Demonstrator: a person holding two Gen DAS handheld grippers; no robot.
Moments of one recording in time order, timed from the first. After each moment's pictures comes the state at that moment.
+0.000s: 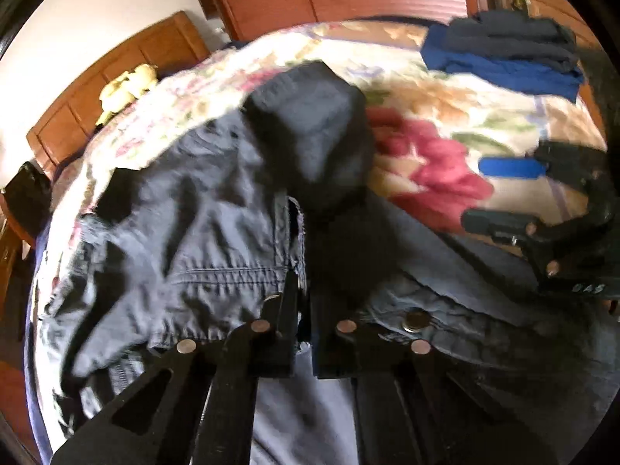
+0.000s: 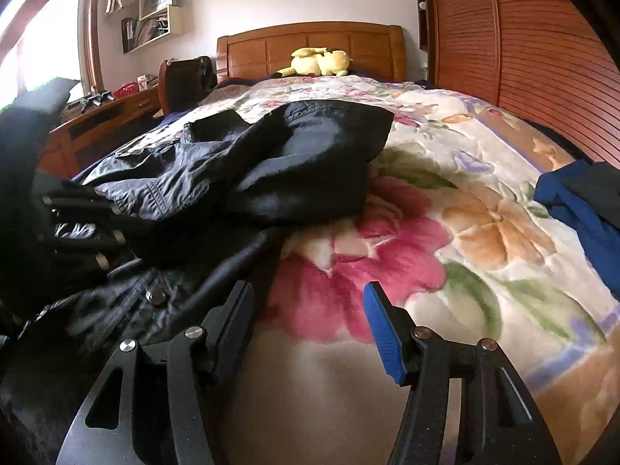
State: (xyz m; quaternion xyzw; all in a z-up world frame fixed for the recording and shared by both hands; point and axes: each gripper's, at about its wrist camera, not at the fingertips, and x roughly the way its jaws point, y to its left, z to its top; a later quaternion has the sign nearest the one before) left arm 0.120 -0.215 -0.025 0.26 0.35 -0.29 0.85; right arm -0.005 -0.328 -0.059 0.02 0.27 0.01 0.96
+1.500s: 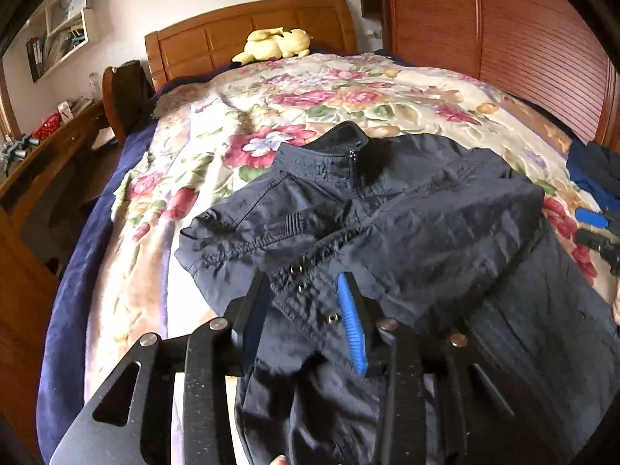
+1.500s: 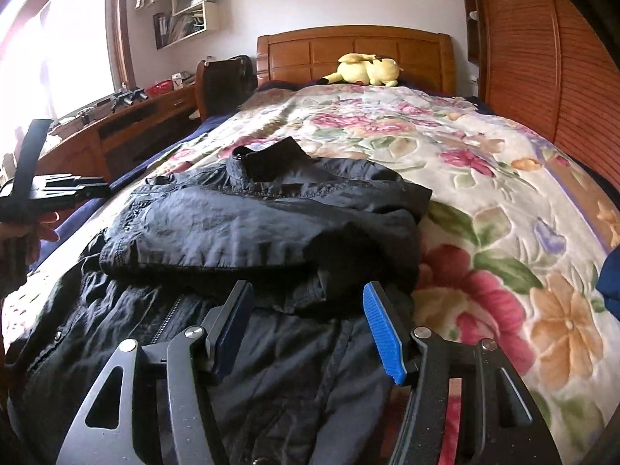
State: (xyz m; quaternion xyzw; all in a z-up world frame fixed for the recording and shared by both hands) left arm 0.233 0.051 0.019 0.11 0.36 -0.14 0.91; right arm 0.112 -0.262 0.023 0.01 0.27 0.08 0.96
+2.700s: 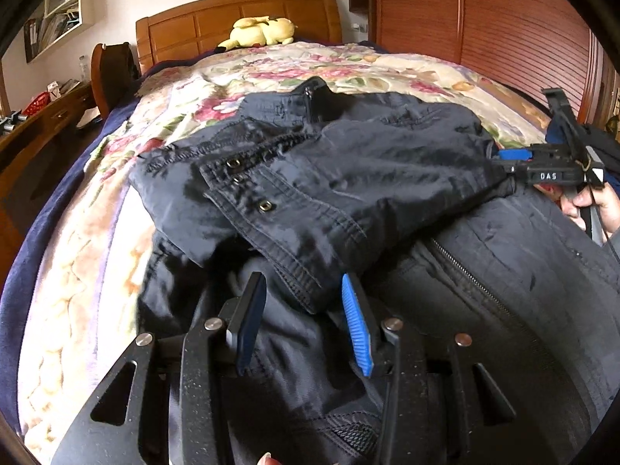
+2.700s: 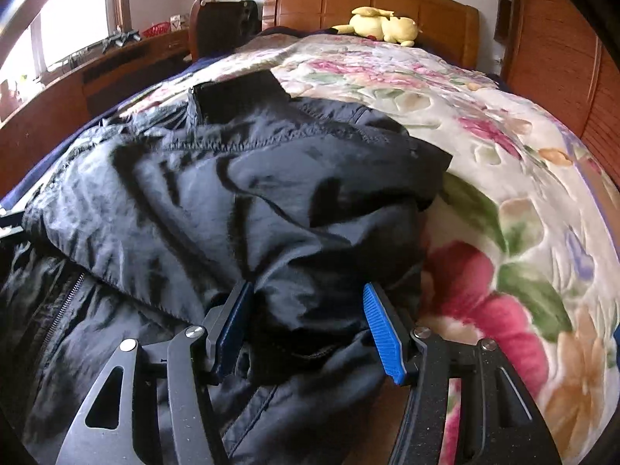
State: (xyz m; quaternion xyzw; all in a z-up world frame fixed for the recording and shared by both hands) left arm 0.174 0.036 -0.056 0.09 0.38 -0.17 0.91; right arm 0.188 -0.269 -0.032 -0.04 0.35 0.09 0.93
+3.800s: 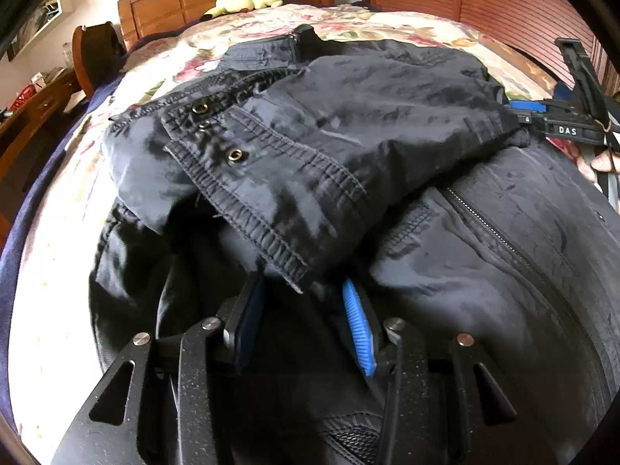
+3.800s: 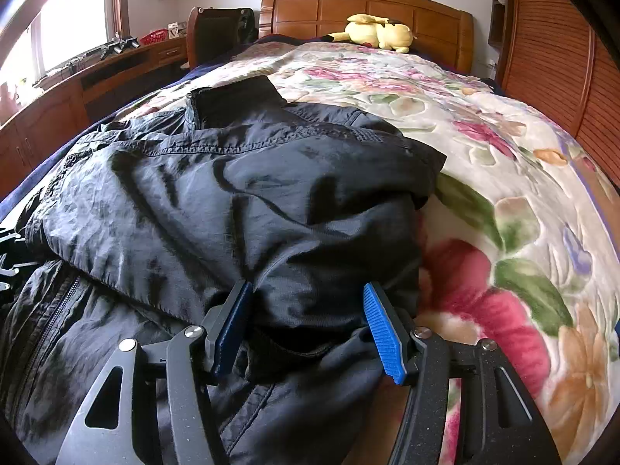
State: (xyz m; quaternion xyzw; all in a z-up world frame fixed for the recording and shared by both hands) left arm 0.182 0.022 -0.089 0.12 0.44 -0.17 0.87; right arm 0.185 -0.273 -0.034 -0.05 0.34 0.09 0.94
